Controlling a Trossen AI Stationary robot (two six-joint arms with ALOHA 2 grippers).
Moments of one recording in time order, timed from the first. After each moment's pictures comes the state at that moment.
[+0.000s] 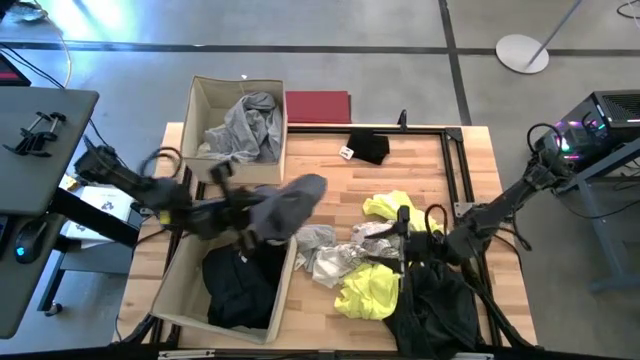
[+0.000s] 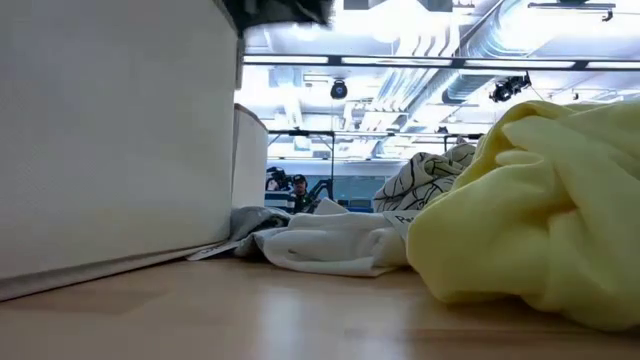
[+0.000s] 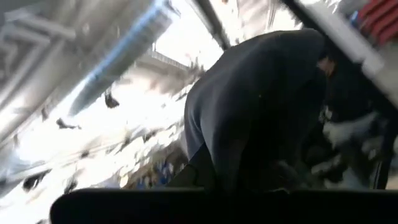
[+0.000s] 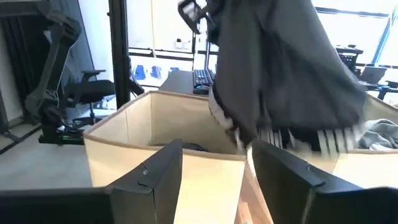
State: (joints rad) left arm -0.49 1.10 0.96 0.62 -0.48 0.95; right arm 0.65 1.20 0.86 0.33 0.67 -0.06
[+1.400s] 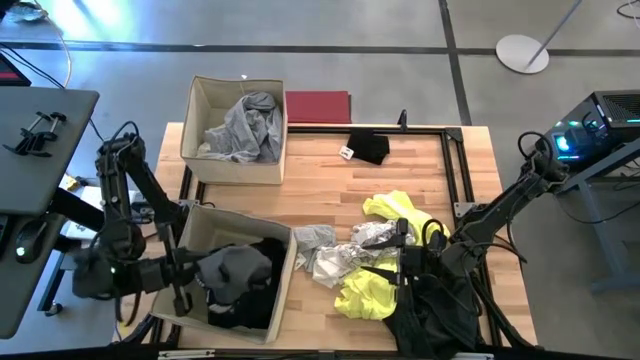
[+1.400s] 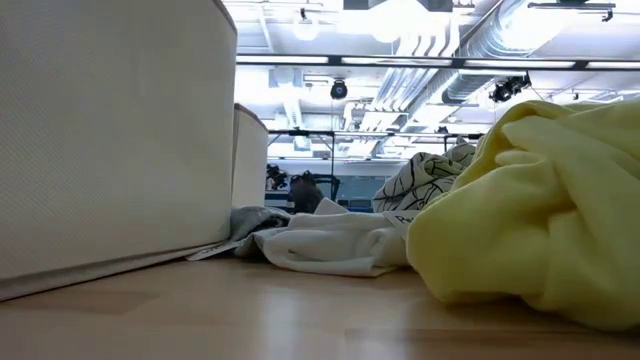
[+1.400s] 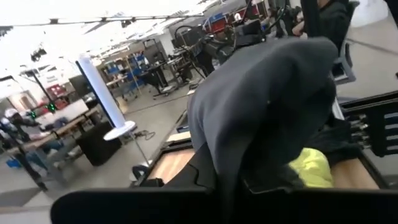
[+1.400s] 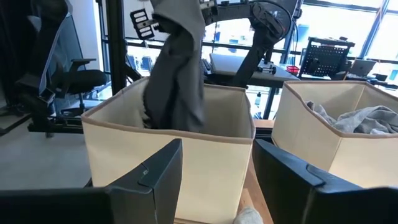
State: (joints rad) left arm -1.29 1.13 0.96 0.21 -1.57 0.38; right arm 0.72 1.29 0.86 0.38 0.77 -0.04
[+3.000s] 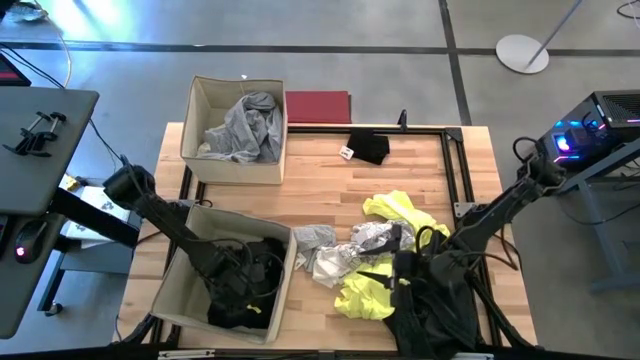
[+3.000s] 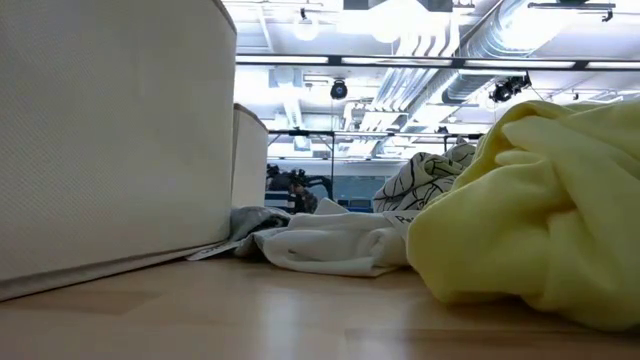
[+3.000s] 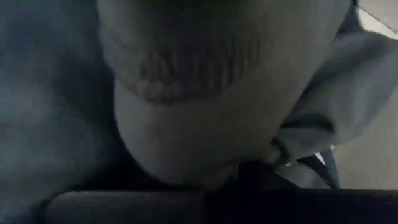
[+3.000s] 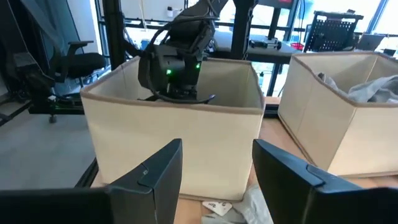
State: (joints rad) left arm -0.69 1.59 0.93 -0.72 0.05 -0.91; right arm 0.72 1.35 0.86 0.32 0.77 0.07
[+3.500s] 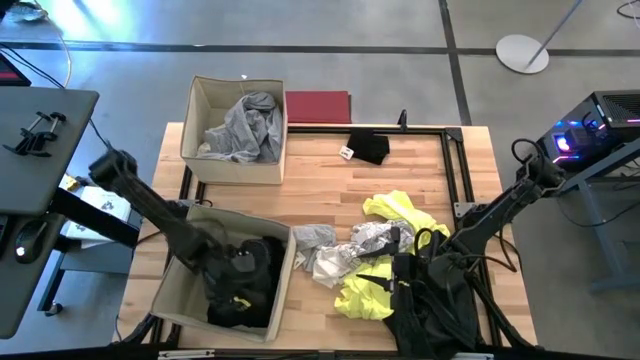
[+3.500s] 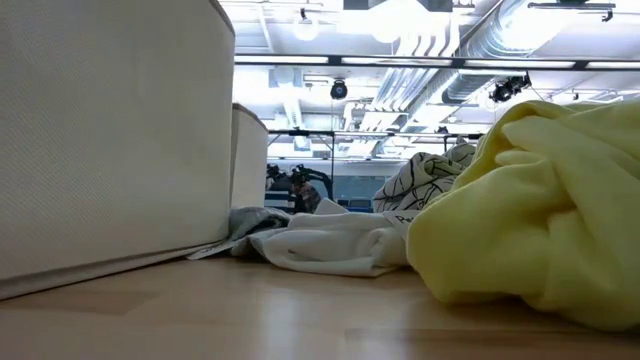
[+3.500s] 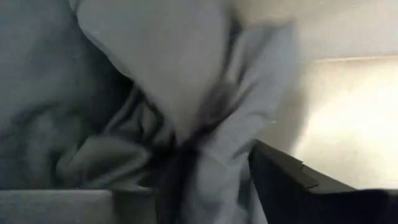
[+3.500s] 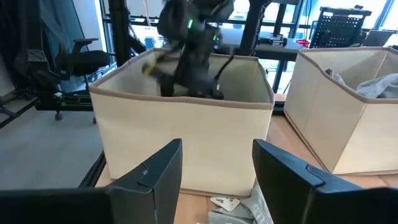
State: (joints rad) left arm -0.70 1.33 0.87 -0.64 0.08 -1.00; right arm 0.72 1.37 0.86 0.32 0.76 0.09
